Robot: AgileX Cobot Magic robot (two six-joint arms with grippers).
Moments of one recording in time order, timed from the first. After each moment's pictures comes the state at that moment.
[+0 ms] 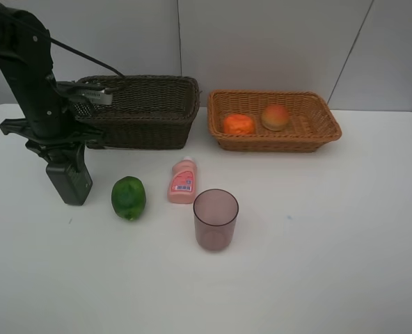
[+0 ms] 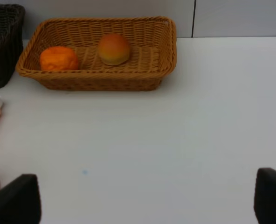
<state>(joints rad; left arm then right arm) -0.21 1.93 -1.24 0.11 0.87 -0.22 0.05 0.00 -0.53 0.00 1.06 0.04</state>
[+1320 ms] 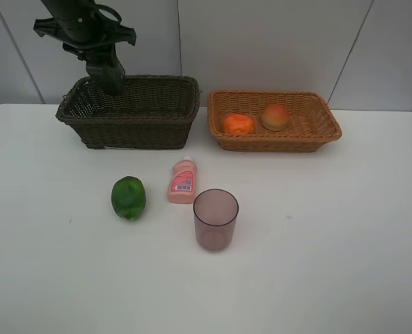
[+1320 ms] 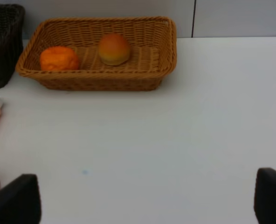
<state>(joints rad) -0.26 2.06 -1.75 0.22 0.71 -0.29 0.05 0.00 -0.53 0.00 1.06 0.04</state>
